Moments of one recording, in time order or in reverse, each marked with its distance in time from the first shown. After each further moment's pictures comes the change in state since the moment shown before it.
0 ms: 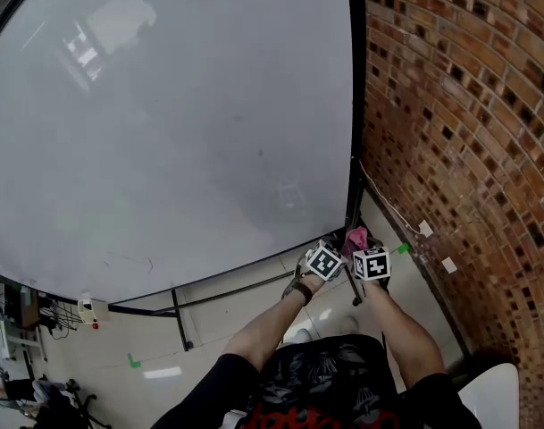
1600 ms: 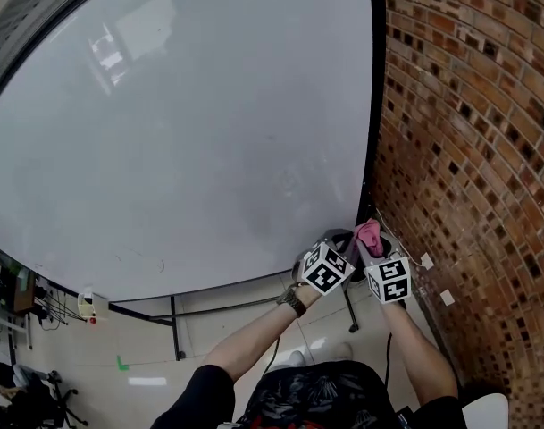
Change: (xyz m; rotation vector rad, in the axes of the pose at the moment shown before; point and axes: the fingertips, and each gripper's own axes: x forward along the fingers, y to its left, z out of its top) left arm -0.142 -0.001 0.144 0.209 -0.252 0.192; right arm -0.127 0.048 0.164 -0.339 -0.358 0.040
